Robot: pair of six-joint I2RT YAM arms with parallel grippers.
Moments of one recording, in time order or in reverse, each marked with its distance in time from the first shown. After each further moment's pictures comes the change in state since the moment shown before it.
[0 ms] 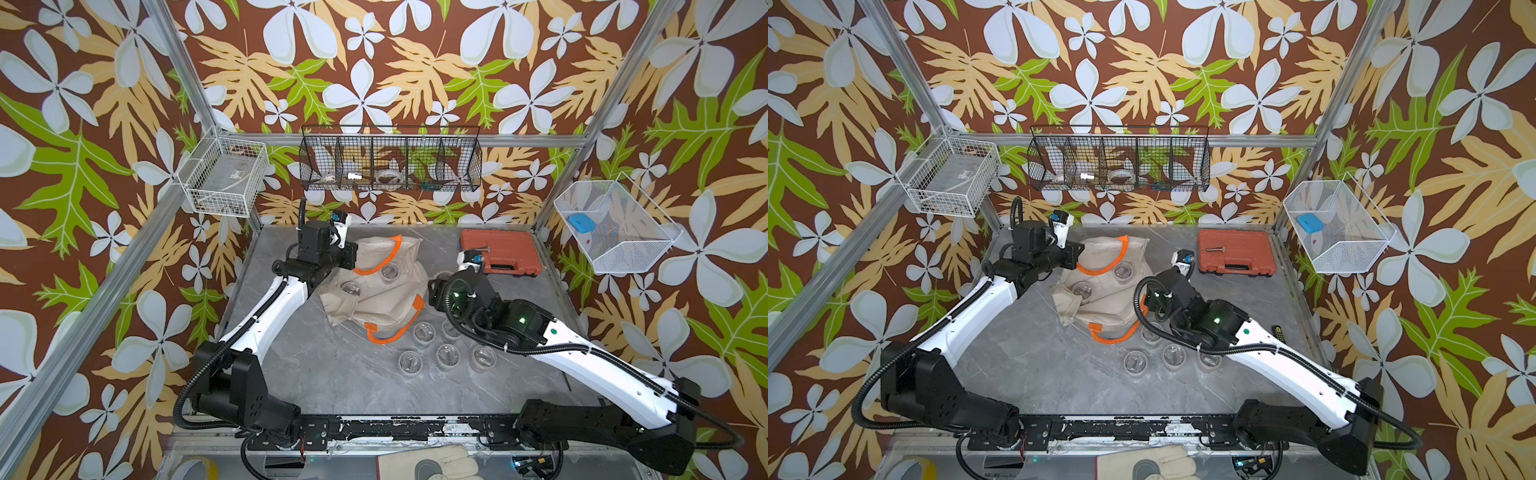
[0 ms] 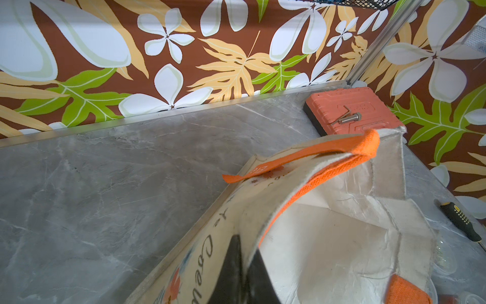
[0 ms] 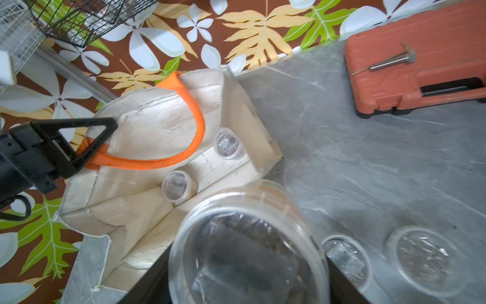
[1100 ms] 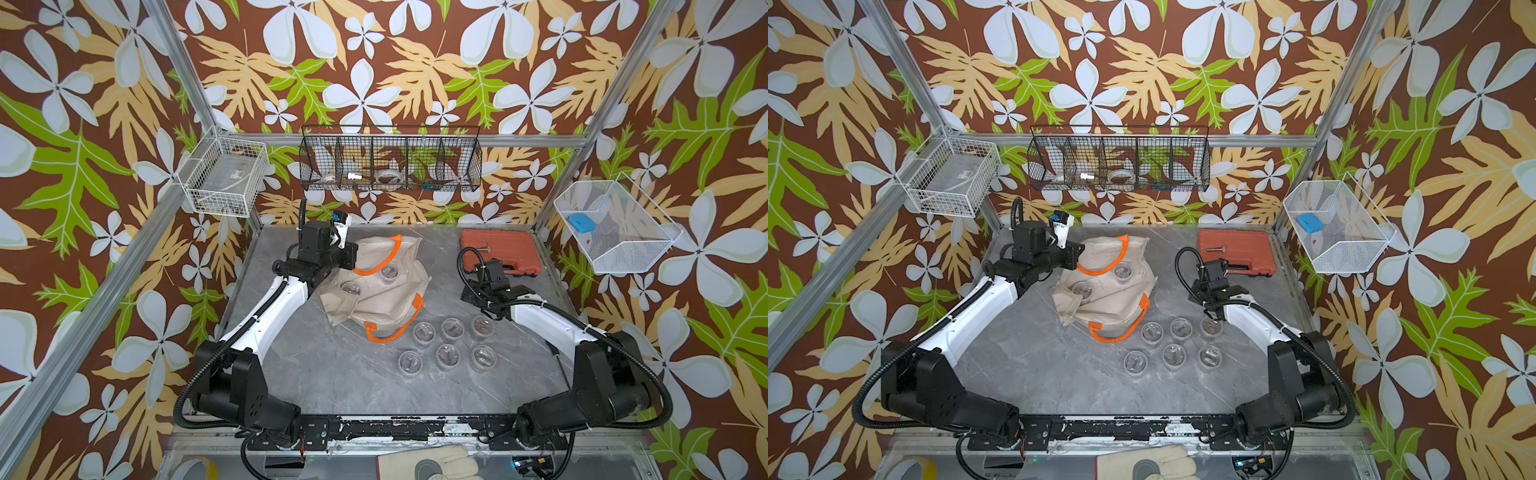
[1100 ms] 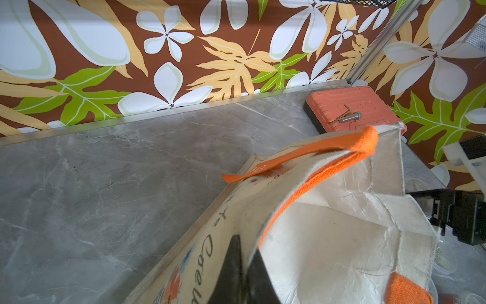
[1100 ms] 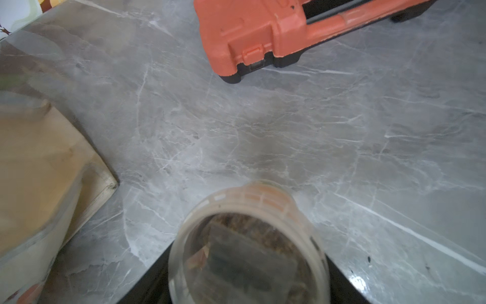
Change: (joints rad) left arm 0.000 0.001 -0.002 0.000 0.001 0.000; right arm -0.554 0.355 -0.251 0.303 -0.308 -0.205
